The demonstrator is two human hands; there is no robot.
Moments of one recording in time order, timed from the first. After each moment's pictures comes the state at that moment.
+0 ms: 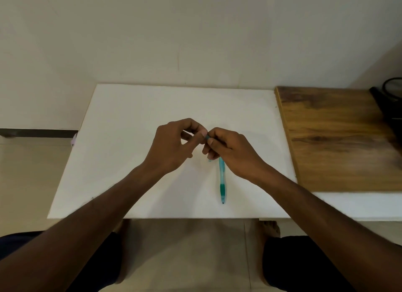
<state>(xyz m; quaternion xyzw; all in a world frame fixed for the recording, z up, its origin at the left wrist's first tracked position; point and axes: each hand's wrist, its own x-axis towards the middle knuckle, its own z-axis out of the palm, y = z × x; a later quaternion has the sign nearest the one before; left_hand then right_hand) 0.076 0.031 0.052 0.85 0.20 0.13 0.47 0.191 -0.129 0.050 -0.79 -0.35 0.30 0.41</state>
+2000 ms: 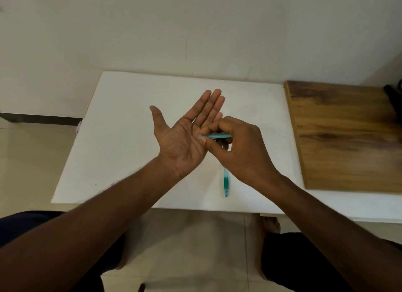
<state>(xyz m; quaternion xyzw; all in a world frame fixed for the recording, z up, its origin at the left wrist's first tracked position) 0.085 0.000 0.053 0.14 0.12 0.15 0.97 0.159 -0.132 0.081 -0.79 -0.43 0.12 0.41</state>
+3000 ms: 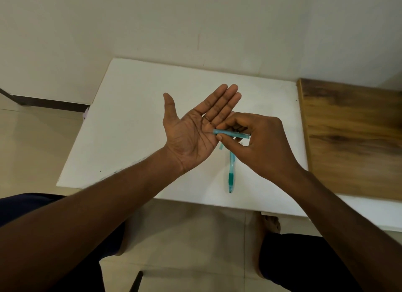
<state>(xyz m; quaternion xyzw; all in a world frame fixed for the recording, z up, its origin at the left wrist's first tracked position) 0.088 0.000 0.045 0.14 0.07 0.12 0.98 0.183 -0.144 0.075 -0.79 -0.49 0.08 0.36</state>
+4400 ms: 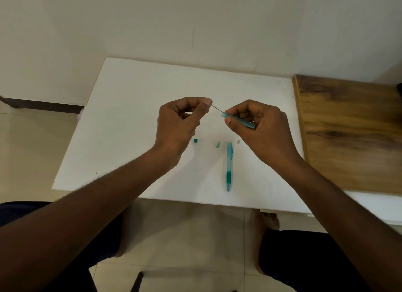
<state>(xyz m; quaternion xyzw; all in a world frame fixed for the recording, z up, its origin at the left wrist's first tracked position) 0.077 0.016 0.044 0.63 0.36 0.23 0.65 0.199 -0.144 0.069 -0.81 -0.33 0.15 0.45</state>
